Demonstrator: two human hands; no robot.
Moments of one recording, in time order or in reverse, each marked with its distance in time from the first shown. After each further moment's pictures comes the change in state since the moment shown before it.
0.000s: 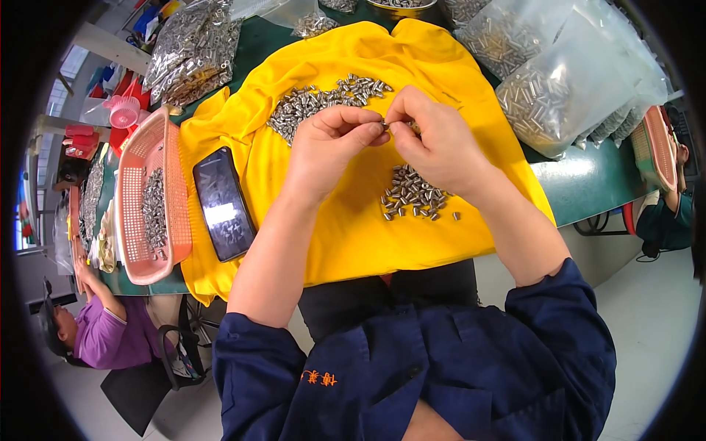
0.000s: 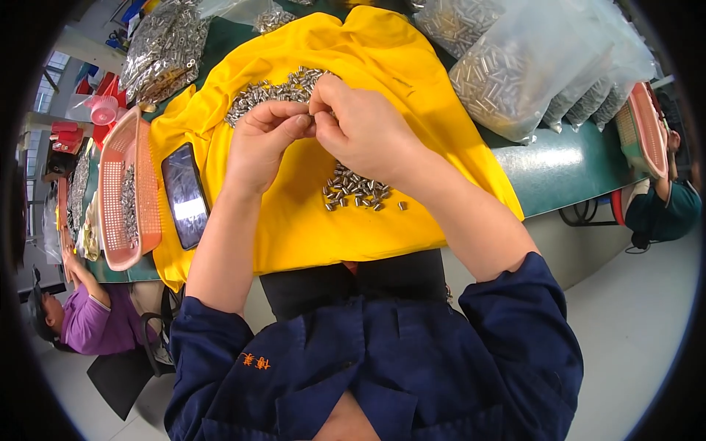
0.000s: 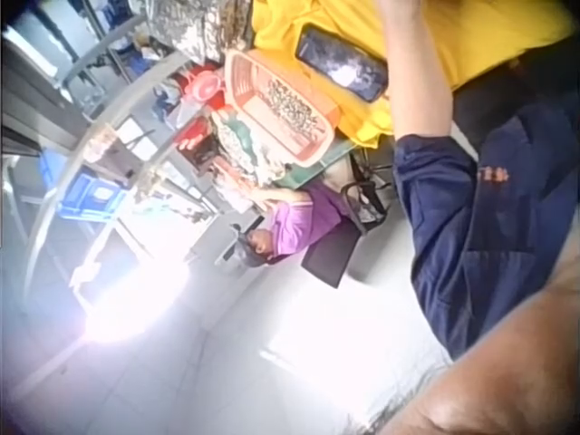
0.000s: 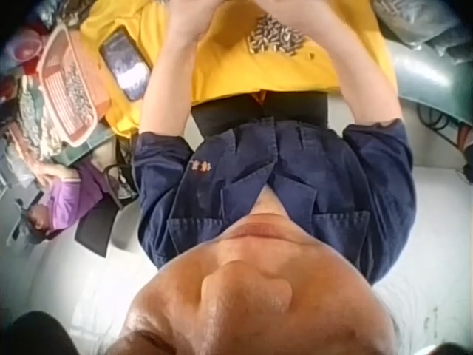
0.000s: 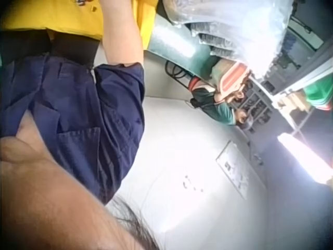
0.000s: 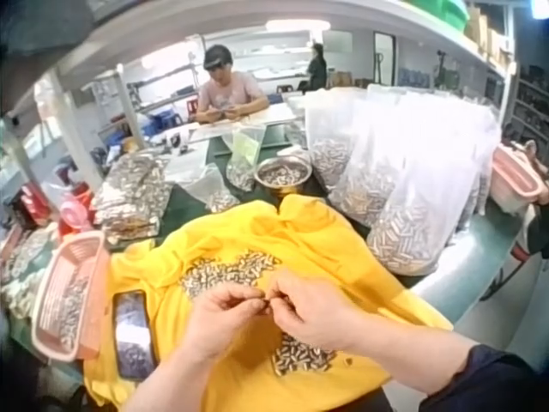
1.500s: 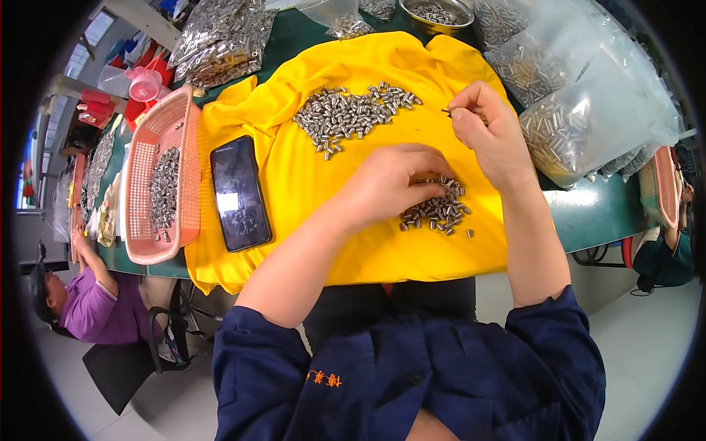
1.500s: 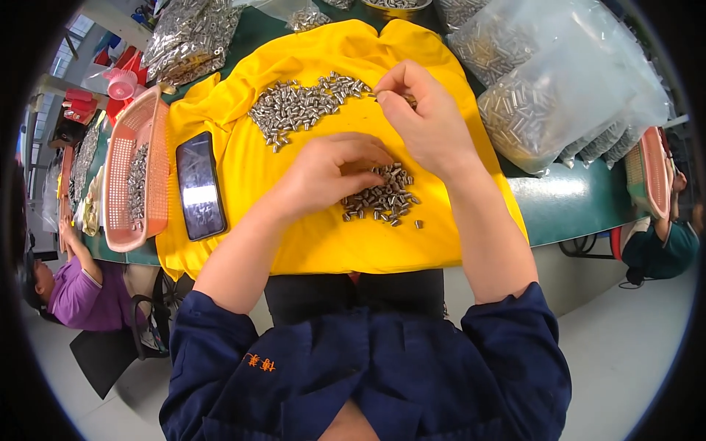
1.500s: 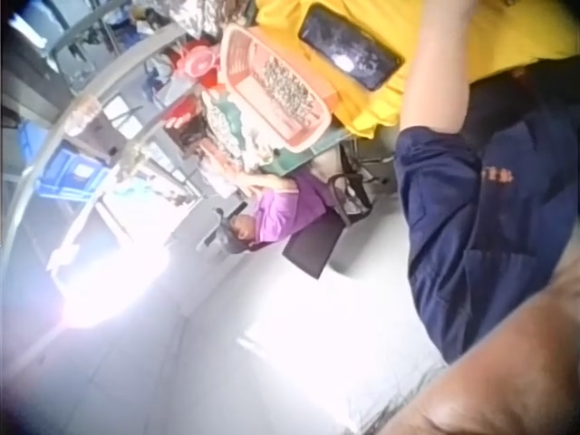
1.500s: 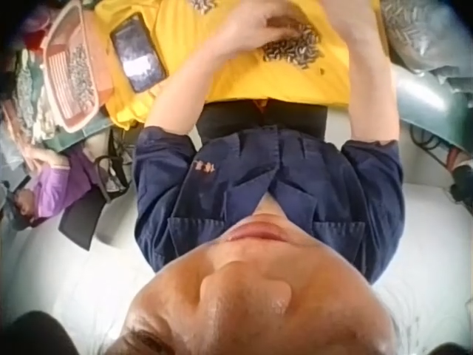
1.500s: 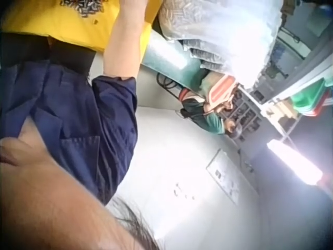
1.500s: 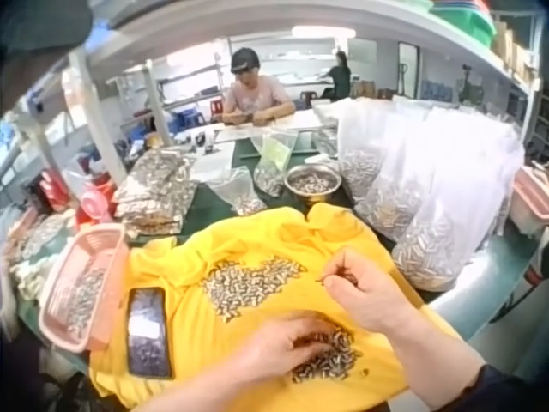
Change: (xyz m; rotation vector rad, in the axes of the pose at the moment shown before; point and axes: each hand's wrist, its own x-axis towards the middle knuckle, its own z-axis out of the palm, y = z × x) left_hand -0.009 0.000 0.023 0.694 -0.346 0.197; right_hand 0.010 0.015 -0.022 0.394 0.112 0.120
